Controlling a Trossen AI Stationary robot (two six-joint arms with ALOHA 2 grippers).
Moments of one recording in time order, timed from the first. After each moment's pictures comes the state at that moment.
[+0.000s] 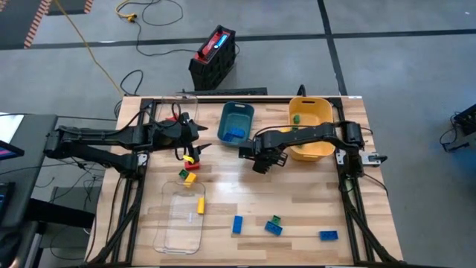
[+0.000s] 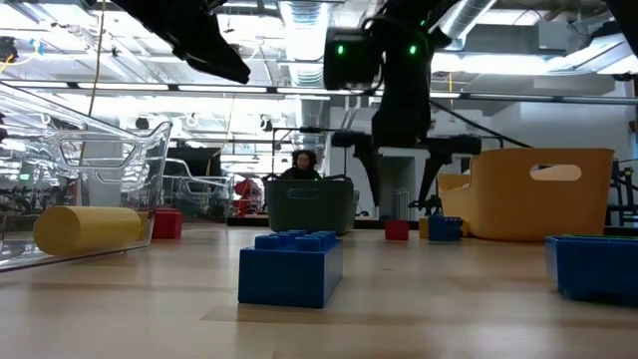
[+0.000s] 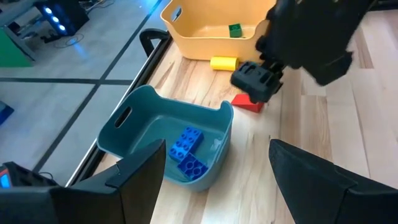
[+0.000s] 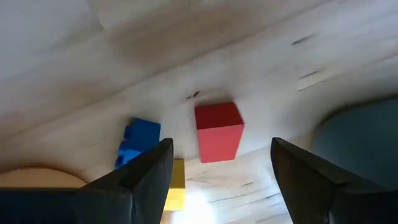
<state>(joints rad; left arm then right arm) 0.08 1.01 0.83 -0.27 -0.32 0.11 -0.06 1.96 1.43 -0.99 0.29 -1.26</state>
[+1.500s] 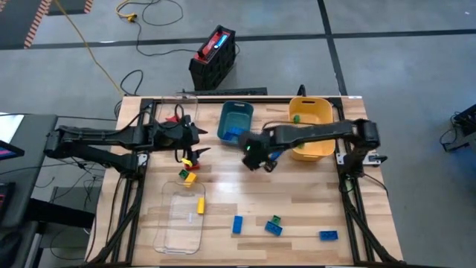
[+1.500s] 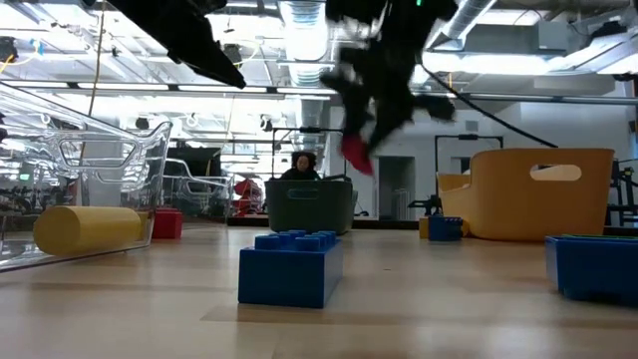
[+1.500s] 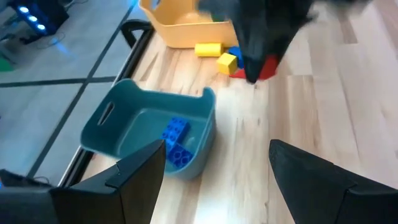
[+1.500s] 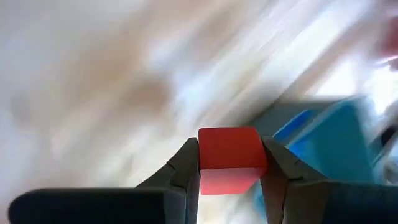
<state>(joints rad) 0.08 1.02 0.83 -0.33 -0.27 0.17 -0.04 1.79 1.43 -0.73 0.13 -0.93</state>
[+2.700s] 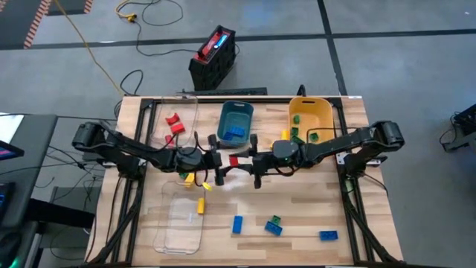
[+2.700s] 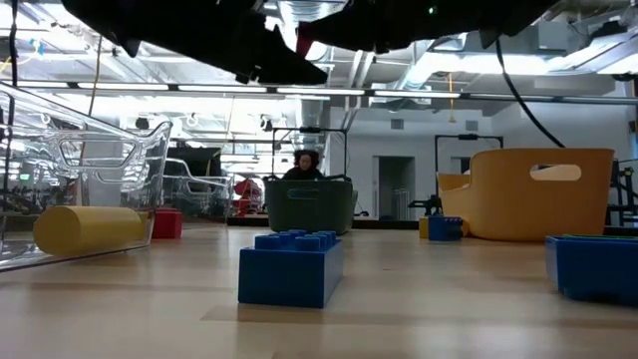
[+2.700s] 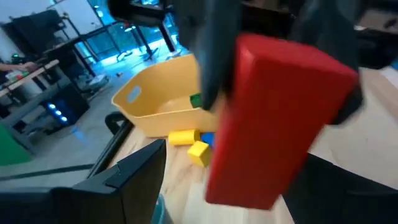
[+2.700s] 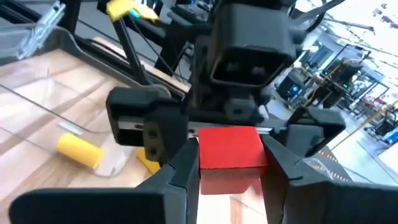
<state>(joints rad) -0.13 1.46 0.72 0.59 -0.42 0.30 0.10 1.56 0.89 0.55 0.09 -0.50</state>
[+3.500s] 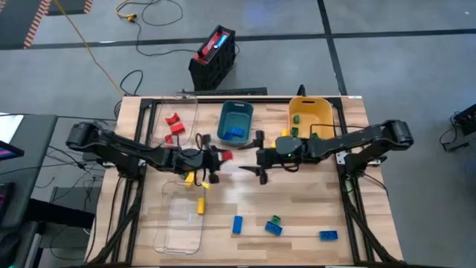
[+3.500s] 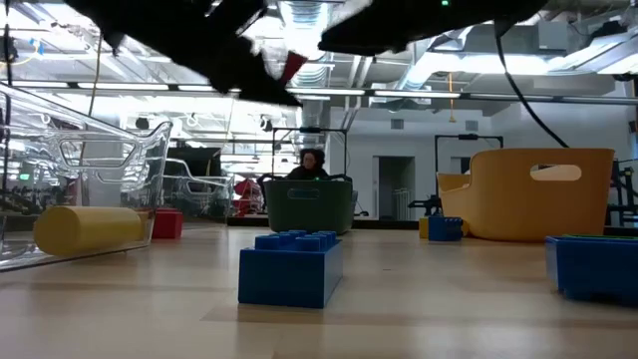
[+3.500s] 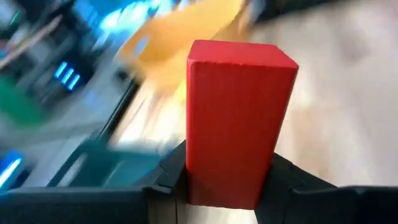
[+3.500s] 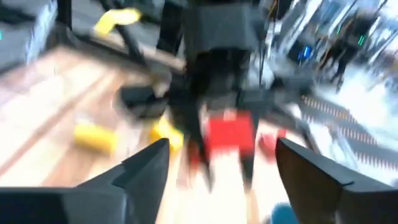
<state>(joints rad) -0.13 1.38 0.72 0.30 -0.53 0.24 0.07 1.45 0.89 0.31 0.11 -0.34</state>
